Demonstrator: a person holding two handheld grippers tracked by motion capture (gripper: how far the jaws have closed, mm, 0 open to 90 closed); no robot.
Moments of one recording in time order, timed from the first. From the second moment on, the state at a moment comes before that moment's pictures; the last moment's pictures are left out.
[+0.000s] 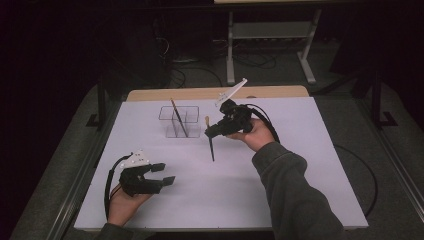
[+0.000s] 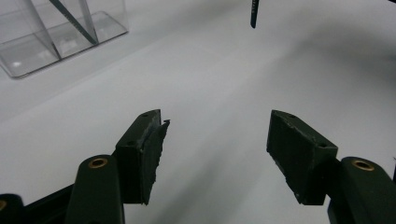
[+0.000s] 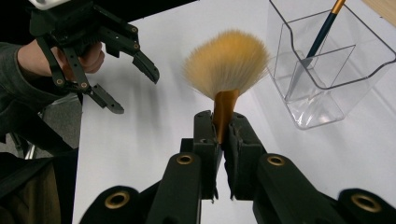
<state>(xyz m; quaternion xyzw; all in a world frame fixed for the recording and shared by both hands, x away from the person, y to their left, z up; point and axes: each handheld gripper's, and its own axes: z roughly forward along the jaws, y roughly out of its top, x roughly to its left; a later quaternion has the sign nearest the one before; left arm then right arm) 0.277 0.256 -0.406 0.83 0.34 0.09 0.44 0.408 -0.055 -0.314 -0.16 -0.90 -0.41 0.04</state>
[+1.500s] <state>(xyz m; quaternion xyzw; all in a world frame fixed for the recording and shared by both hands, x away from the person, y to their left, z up) 0.279 0.265 -0.408 0.82 0.35 0.11 0.44 0.441 -0.029 -0.278 -0.15 -0.90 -0.40 0.01</state>
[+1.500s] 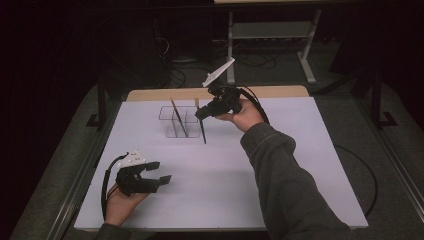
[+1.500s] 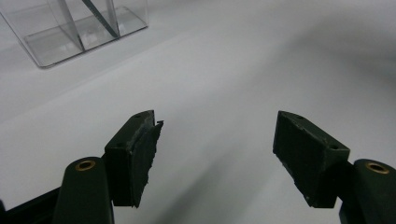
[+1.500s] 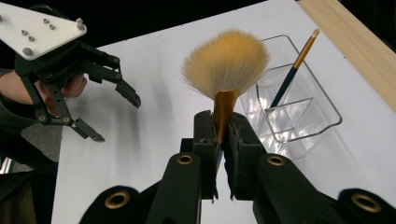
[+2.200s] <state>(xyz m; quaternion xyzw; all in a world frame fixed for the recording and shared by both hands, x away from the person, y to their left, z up) 0.280 0.267 -0.409 0.82 0.35 0.11 0.44 0.460 -0.015 -0.263 -0.16 -0.90 -0.41 0.00</state>
